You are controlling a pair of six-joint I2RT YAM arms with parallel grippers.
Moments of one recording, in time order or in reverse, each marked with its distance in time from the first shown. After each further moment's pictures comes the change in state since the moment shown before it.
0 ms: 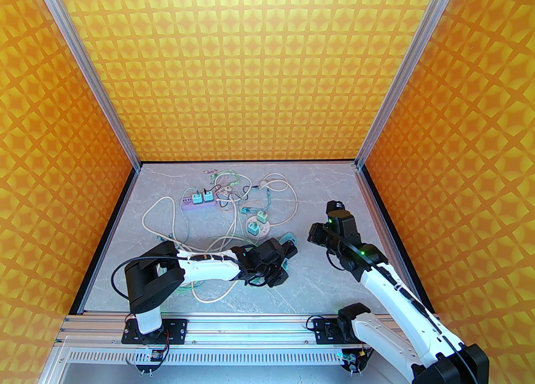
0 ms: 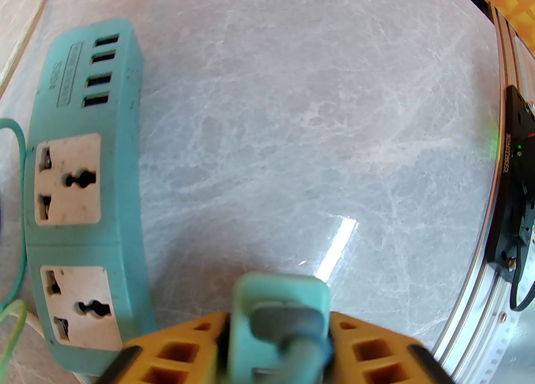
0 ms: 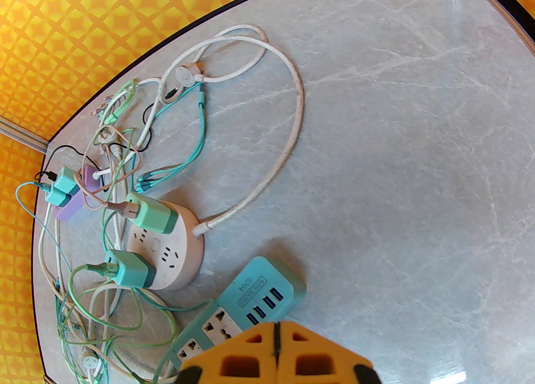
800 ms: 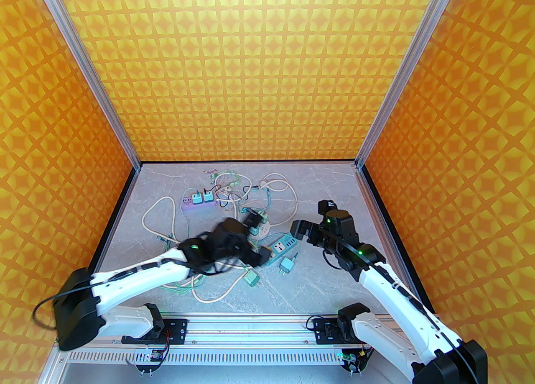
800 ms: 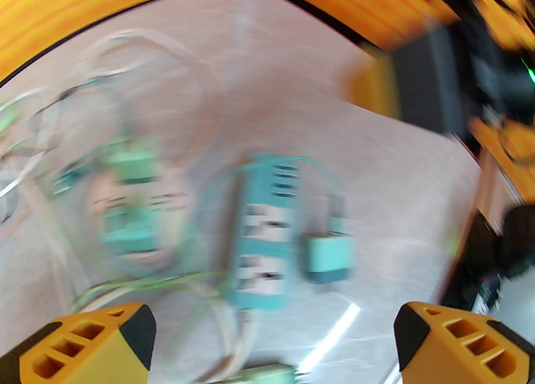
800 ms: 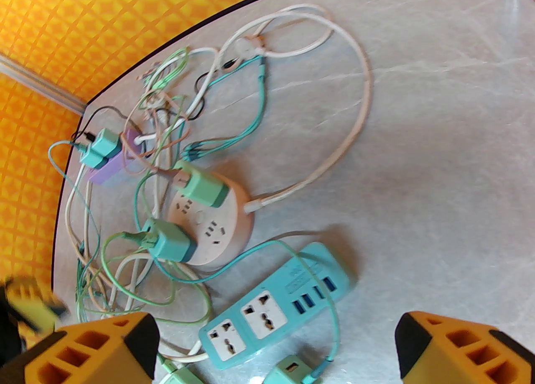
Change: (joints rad) left arm 0.261 -0.570 -0.220 -0.025 -0.080 -0.088; right arm 0.039 0.040 -0.012 0.093 -0.167 -0.046
